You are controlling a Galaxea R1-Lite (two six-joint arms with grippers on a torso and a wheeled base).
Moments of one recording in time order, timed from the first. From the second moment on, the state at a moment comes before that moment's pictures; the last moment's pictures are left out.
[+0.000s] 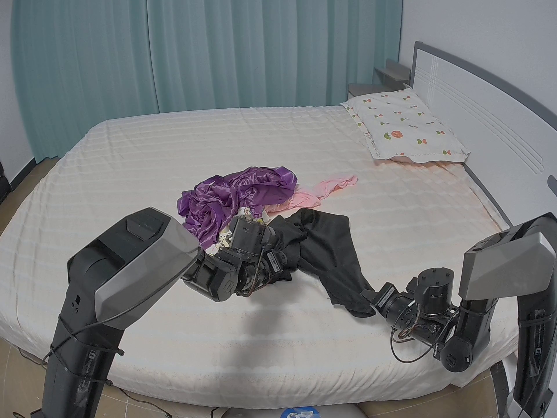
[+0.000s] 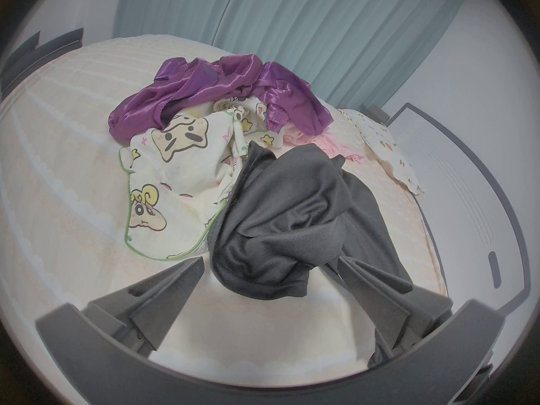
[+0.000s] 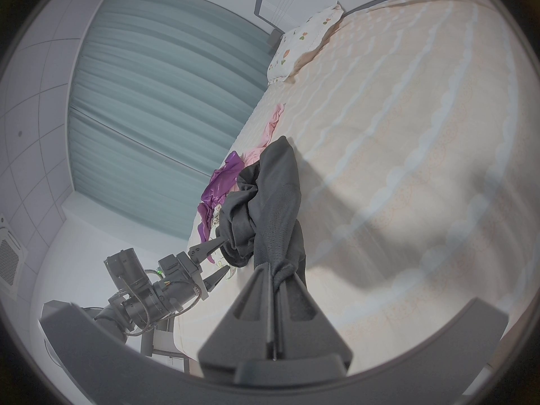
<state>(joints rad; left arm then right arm) -0.51 2.54 -1.50 -0.36 0.16 -0.77 0.46 2.33 -0.41 -1.55 -0.01 1.04</state>
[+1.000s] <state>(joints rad) -0.51 2.68 -1.75 -0.17 0.22 -0.93 0.46 2.32 -0.41 -1.55 -0.03 1.04</state>
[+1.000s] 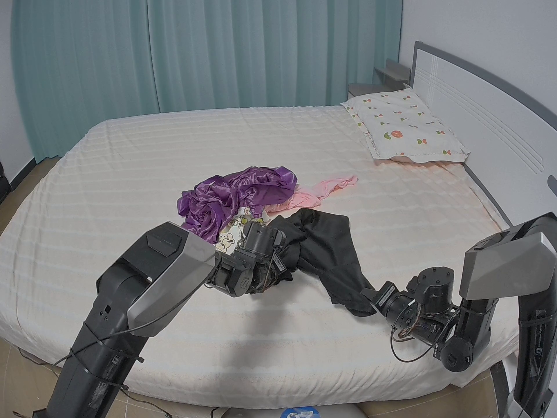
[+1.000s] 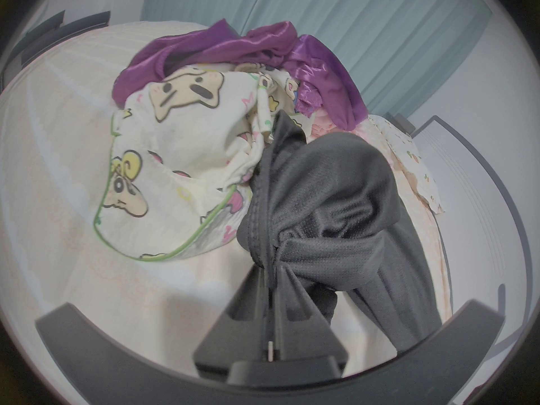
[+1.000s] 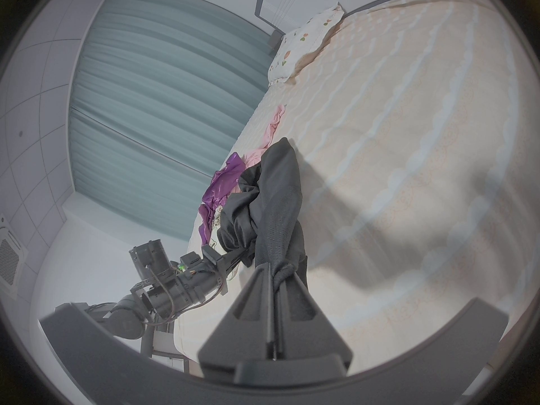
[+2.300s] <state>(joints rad) -0.52 1.78 -0.70 -0.72 0.06 -1.07 0.60 1.89 -0.39 -1.55 0.02 0.91</state>
